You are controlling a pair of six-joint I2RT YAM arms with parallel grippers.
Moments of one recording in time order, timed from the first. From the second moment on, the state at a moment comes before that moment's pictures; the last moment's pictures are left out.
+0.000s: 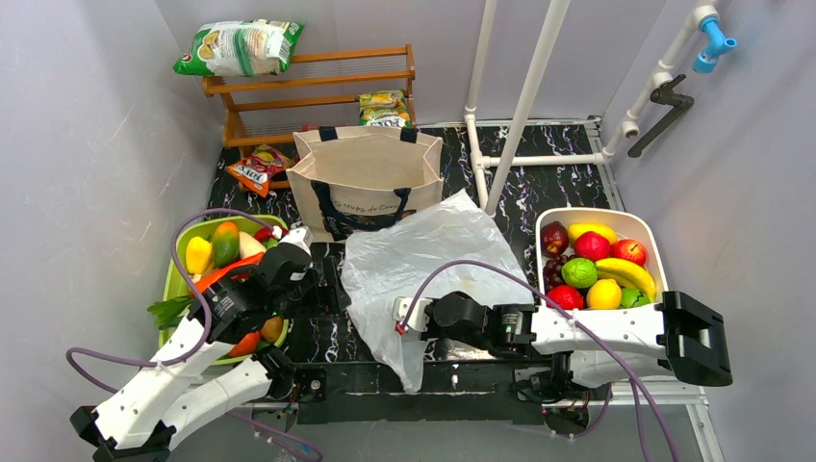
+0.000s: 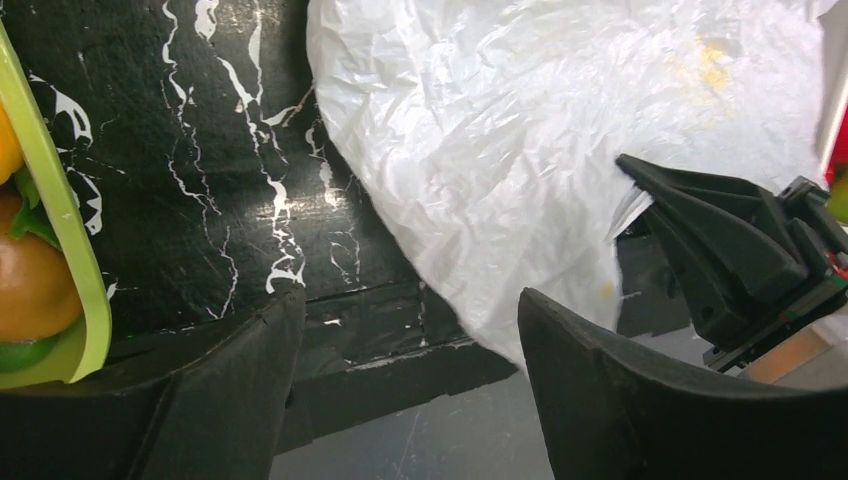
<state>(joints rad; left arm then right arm) -0.76 0.70 0.92 -1.13 -0.12 -0.79 1.40 1.15 0.58 -0.05 0.32 -0.39</state>
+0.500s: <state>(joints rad) -0.78 0.73 1.16 -1.22 -0.07 -0.81 1.41 1.46 1.38 -0.59 0.30 -0.07</state>
